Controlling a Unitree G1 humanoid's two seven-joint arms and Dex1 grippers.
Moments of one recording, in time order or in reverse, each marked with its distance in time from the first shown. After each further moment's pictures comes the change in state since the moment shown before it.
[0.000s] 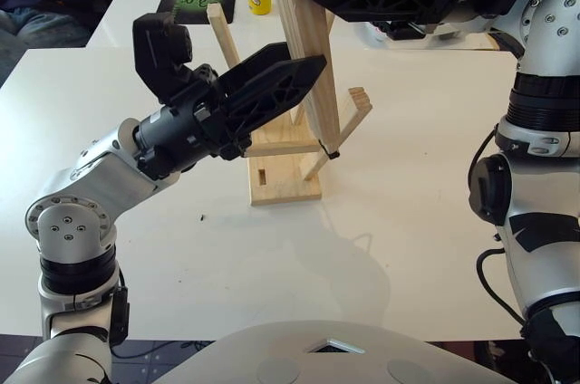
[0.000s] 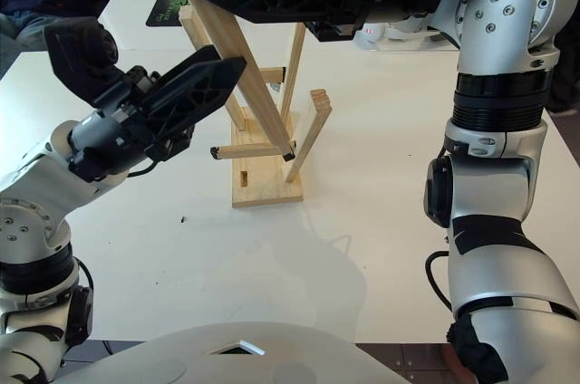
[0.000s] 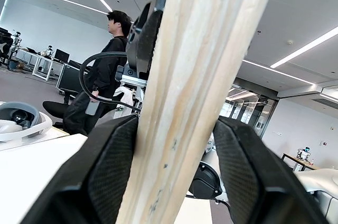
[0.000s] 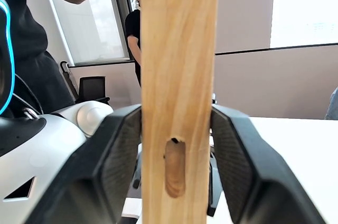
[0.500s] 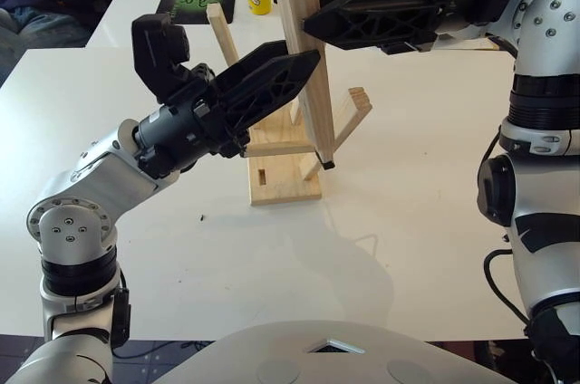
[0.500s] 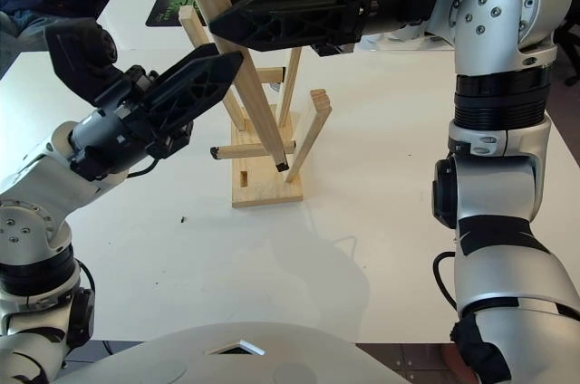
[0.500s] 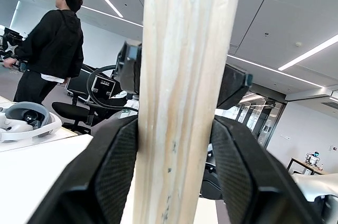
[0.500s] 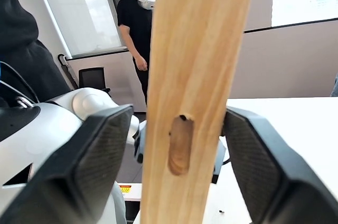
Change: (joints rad) left arm 0.010 -0.009 0.010 0.000 0.019 -0.010 0.013; right arm -0.015 -0.031 0.070 0.040 -0.040 0.007 0.050
